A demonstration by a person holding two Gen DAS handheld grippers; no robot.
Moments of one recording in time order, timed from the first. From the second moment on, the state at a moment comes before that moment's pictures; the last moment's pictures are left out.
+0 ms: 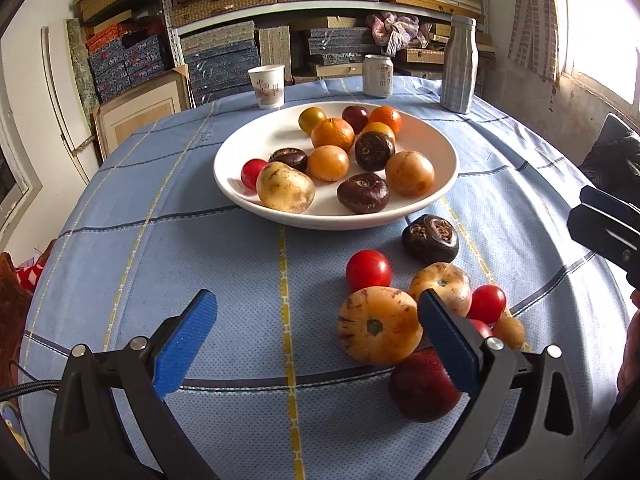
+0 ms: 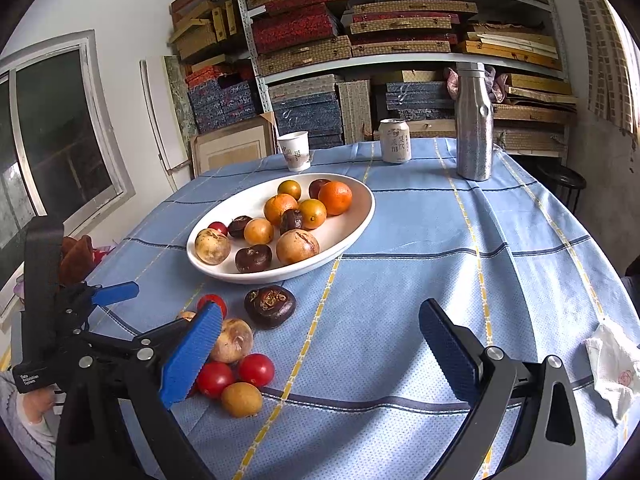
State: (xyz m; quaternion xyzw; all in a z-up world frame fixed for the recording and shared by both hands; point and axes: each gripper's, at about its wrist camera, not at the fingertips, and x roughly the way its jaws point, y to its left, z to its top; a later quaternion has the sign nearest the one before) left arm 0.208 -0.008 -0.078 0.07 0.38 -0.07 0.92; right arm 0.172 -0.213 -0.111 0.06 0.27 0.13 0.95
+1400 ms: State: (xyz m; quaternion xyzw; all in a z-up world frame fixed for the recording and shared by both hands) left arm 0.200 0.025 -0.088 0.06 0.40 -0.06 0.91; right arm 0.170 -0.208 -0.109 0.06 0.27 0.14 0.95
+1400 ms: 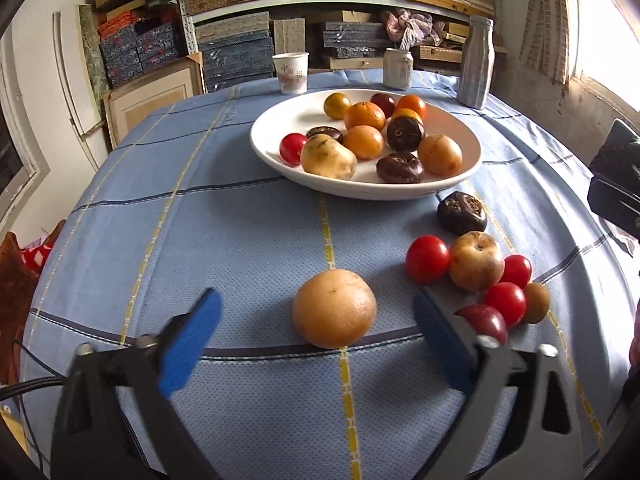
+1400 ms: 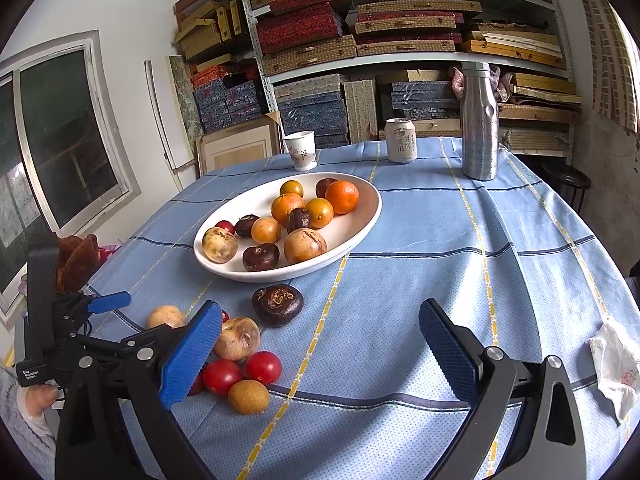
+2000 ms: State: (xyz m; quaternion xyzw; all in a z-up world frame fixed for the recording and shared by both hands) left arm 0.211 0.045 -0.095 0.01 0.42 -0.06 0.91; right arm 0.167 -0.200 -0.119 0.05 0.30 0.18 0.94
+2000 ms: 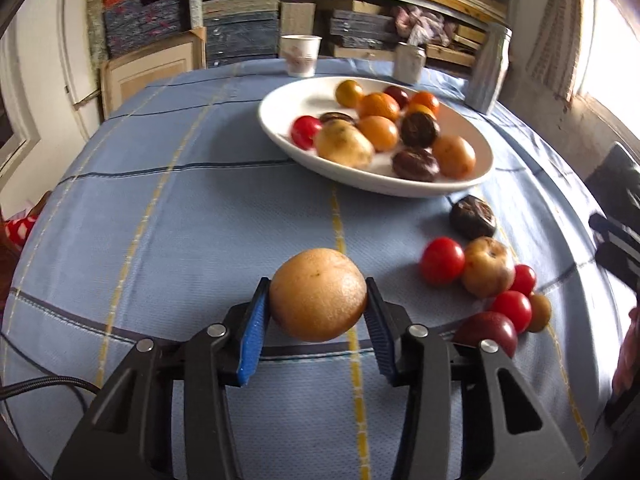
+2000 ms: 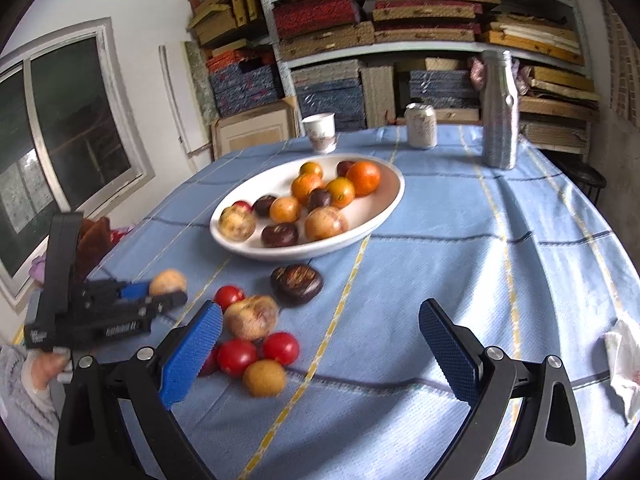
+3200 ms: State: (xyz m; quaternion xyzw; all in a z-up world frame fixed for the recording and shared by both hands) left arm 0.215 0.036 -0.102 0.03 0.44 -0.07 0.90; right arm 0.163 -0.162 -0.150 0.00 0.41 0.26 0.88
